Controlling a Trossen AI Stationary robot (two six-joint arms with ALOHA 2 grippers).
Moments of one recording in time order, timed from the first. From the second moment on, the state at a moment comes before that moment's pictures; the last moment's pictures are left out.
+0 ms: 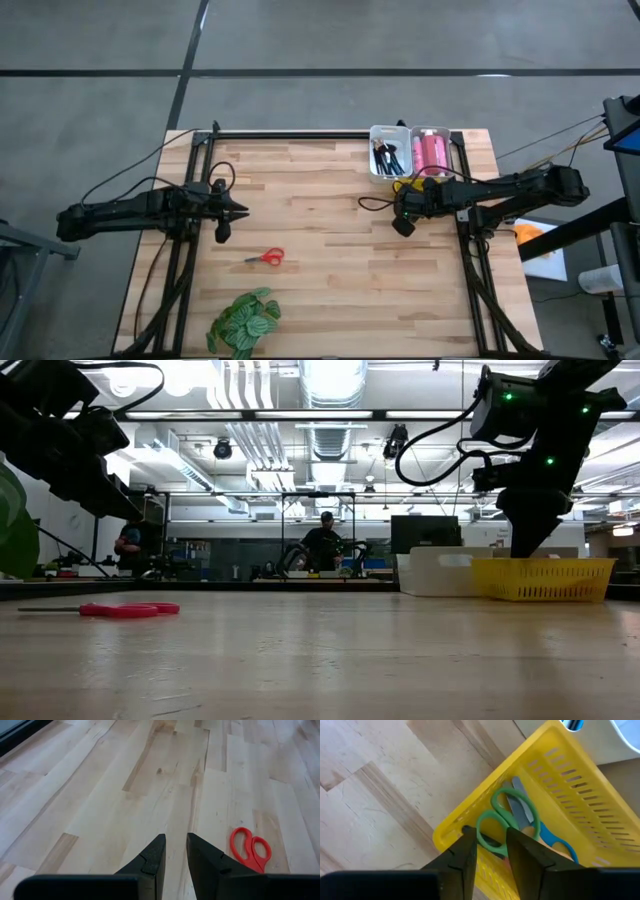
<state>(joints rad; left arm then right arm) 0.17 0.31 0.25 -0.55 0.00 -0.11 -0.04 1.21 0.63 -0.77 0.37 0.63</state>
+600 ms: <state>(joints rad) 0.17 0.31 0.25 -0.55 0.00 -0.12 -0.04 1.14 0.63 -0.77 0.37 0.63</state>
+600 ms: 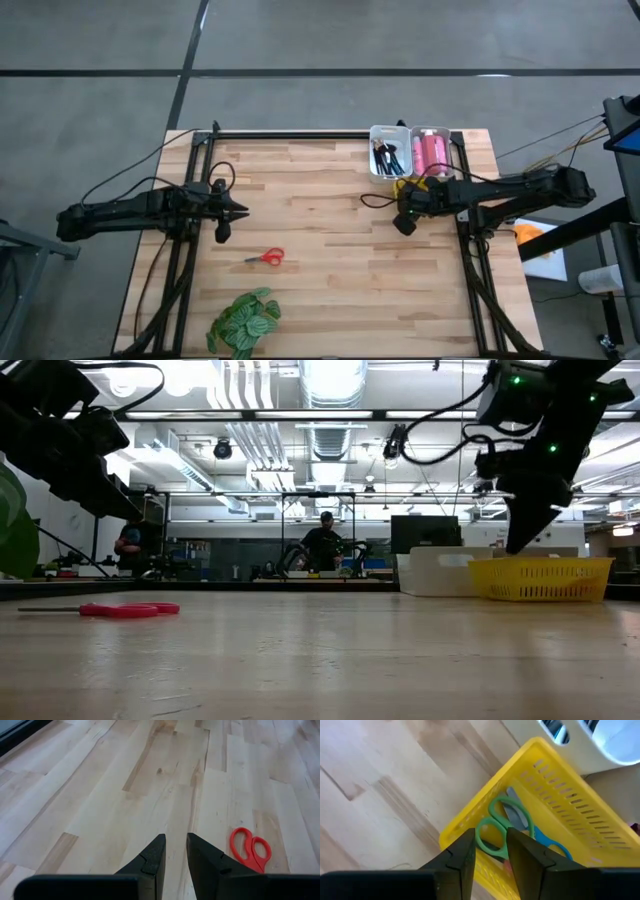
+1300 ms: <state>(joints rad) 0.17 0.31 0.25 -0.55 0.00 -0.11 -0.04 0.91 0.66 -0.07 0.23 0.17</state>
